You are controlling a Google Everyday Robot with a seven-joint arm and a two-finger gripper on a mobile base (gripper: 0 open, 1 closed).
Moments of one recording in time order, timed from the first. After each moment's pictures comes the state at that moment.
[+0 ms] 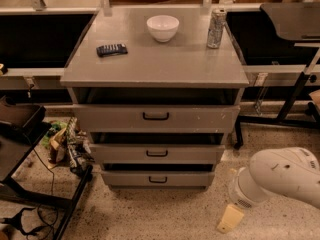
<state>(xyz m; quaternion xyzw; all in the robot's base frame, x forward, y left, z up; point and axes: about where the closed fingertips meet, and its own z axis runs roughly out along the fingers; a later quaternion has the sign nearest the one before) 0.399 -0.204 0.588 -0.53 0.83 0.04 0.13</state>
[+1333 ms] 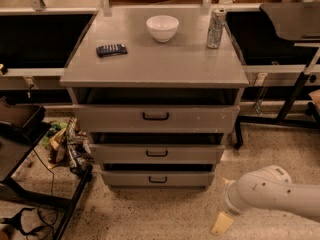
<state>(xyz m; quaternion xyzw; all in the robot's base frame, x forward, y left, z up) 0.422 -0.206 0.480 -0.55 0.82 0.03 0.14</state>
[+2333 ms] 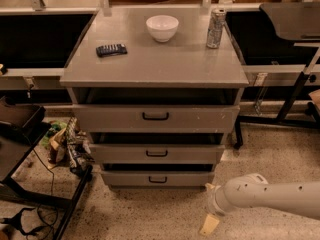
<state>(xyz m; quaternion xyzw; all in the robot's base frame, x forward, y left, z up) 0.448 -0.172 0.386 -0.58 0.79 0.08 0.16</state>
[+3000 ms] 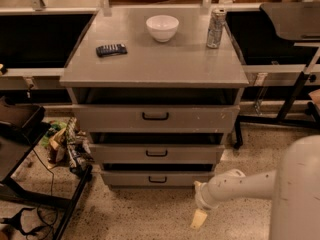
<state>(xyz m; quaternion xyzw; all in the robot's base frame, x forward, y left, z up) 0.479 -0.150 0.330 -0.60 0.78 0.08 0.15</state>
